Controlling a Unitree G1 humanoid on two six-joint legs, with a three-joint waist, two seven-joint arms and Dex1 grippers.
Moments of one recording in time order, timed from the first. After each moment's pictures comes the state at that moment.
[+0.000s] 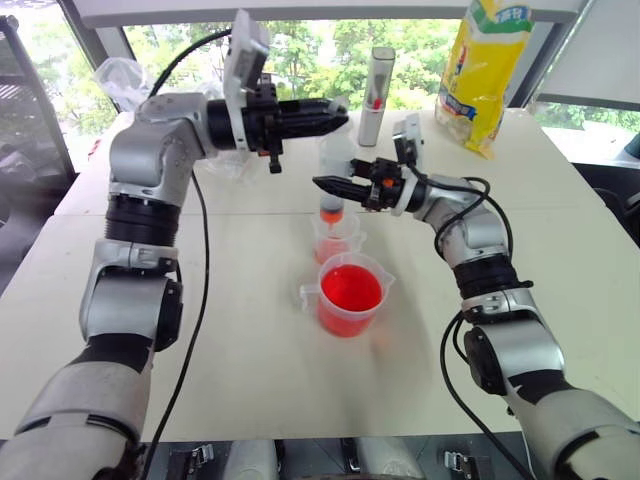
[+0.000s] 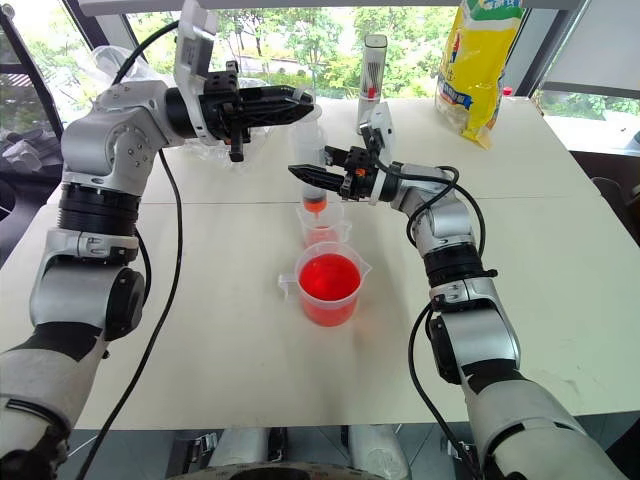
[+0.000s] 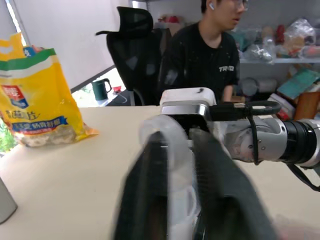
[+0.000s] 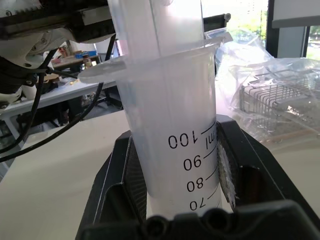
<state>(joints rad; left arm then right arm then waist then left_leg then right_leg) -1.19 0.45 -0.02 0.45 -0.46 0.48 -1.28 -0.94 -0.30 0.03 0.55 0.40 0.16 1.14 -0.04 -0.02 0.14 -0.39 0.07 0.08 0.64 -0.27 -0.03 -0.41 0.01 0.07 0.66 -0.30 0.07</state>
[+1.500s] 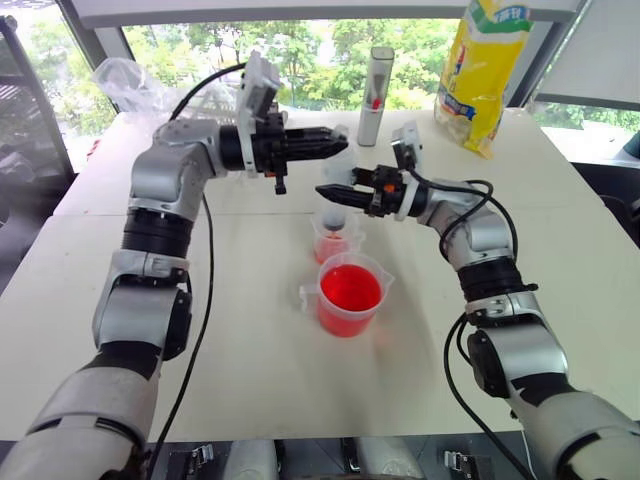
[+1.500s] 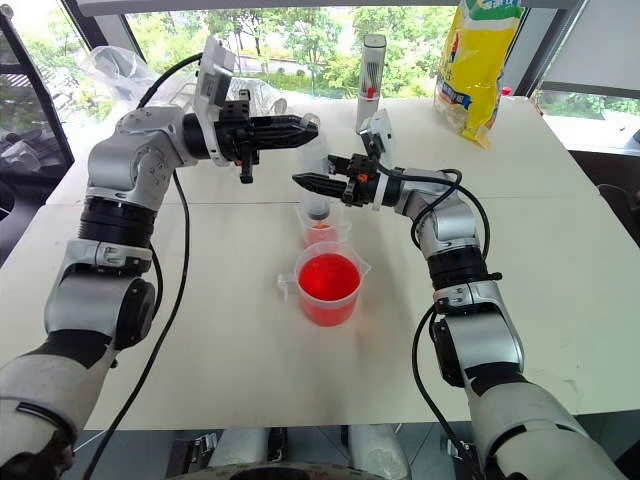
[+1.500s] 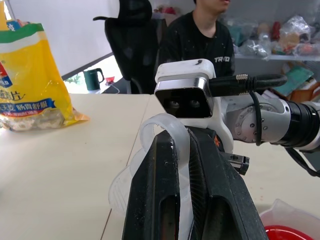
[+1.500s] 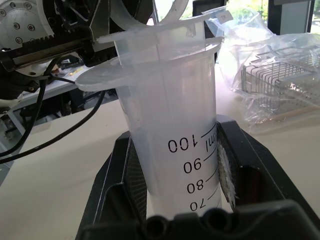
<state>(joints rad) -1.13 0.40 -0.03 0.50 -0.40 0.43 -1.31 -0.92 -0.32 0.03 0.51 0.38 0.25 1.14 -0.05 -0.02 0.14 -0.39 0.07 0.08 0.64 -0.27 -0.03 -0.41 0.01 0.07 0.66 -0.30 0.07</state>
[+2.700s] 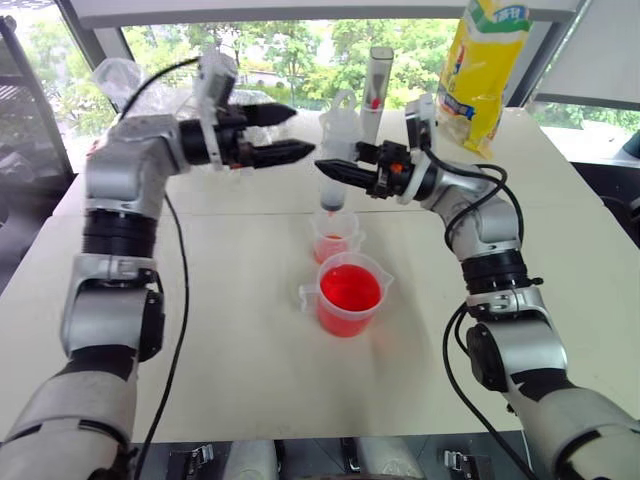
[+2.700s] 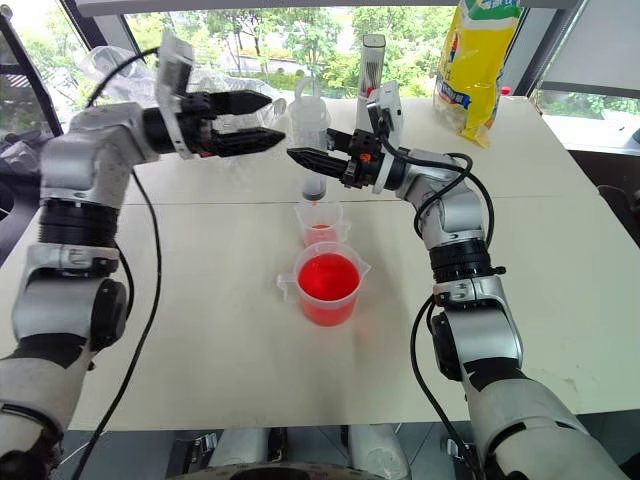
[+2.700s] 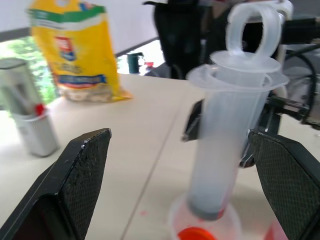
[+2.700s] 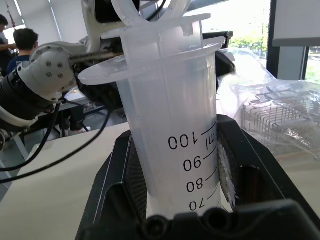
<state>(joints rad) -1.10 0.55 0.04 0.47 -0.40 0.50 -1.21 -0.95 -0.31 -0.02 0.43 0.42 0.26 1.13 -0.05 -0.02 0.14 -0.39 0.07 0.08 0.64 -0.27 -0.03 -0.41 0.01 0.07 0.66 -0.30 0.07</state>
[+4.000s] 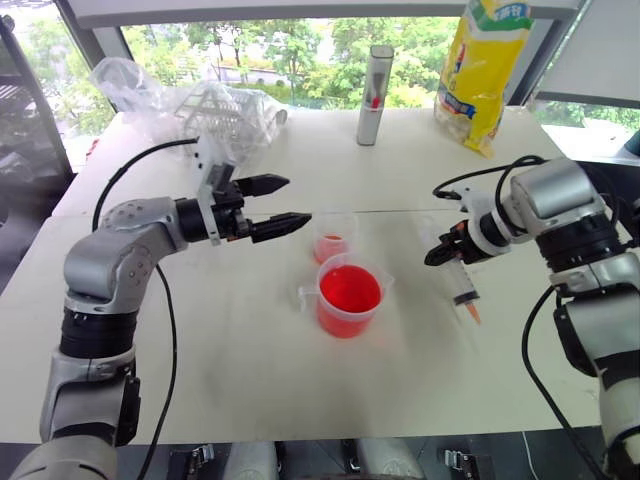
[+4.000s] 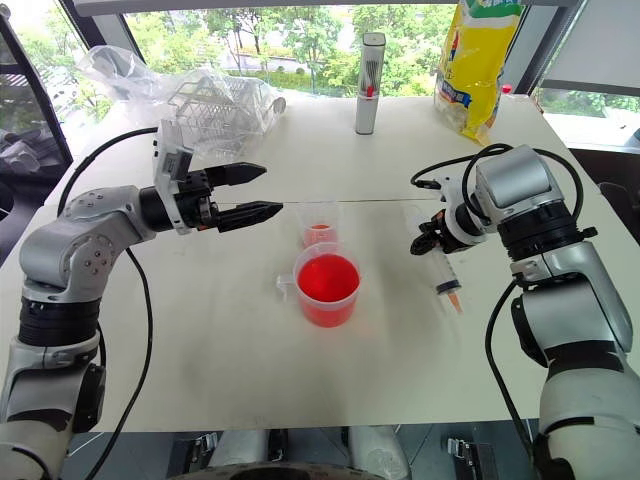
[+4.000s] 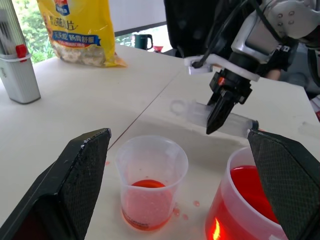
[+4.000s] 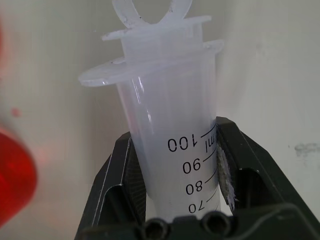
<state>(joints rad) -0.62 0.59 0.07 -0.16 -0.62 0.72 -0.94 -1.09 -0.73 0.38 0.46 0.32 1.61 0.74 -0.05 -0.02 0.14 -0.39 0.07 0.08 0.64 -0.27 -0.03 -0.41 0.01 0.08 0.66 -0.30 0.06</state>
